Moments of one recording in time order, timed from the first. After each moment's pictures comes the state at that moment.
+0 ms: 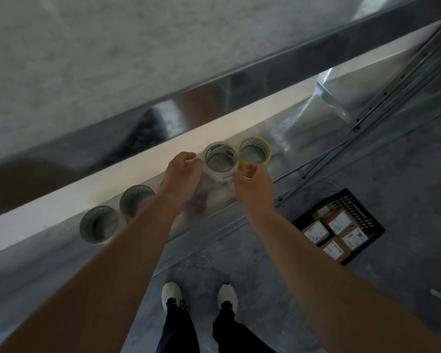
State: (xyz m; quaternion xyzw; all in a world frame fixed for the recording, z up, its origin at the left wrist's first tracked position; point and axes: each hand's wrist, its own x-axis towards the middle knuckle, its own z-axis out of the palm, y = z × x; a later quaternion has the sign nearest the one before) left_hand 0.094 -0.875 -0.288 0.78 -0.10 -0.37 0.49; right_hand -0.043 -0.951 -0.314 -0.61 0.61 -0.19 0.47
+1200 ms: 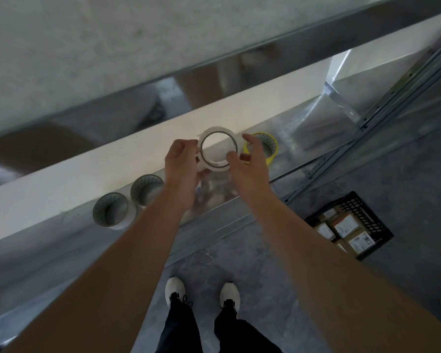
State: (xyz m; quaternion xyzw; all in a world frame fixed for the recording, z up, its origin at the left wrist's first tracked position) left_hand 0.075 -0.864 -0.265 0.66 0.03 -0.36 0.66; right_hand -0.027 -0.939 -0.292 -0.59 0.50 -0.26 0.58
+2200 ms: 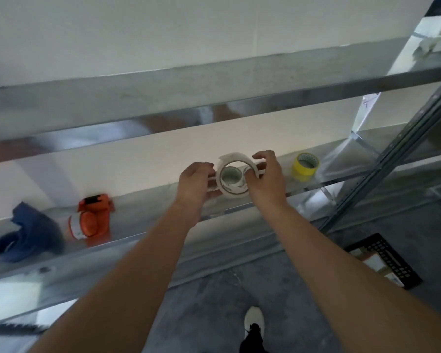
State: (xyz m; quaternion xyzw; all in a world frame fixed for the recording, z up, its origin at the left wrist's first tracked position) left_hand 0.061 -0.578 -0.152 0.63 -0.01 -0.33 0.70; right_hand -0.034 -0.706 -0.181 -0.77 0.38 -0.30 0.42
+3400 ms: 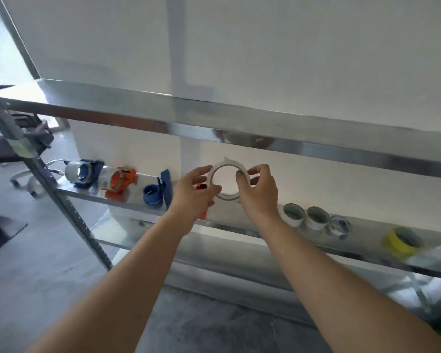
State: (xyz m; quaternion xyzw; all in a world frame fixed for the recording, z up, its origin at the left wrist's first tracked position) left_hand 0.049 -0.316 -0.091 0.72 0.01 -0.07 0.69; right_hand 0.031 -0.468 -0.106 -0.81 0.18 -0.24 0.51
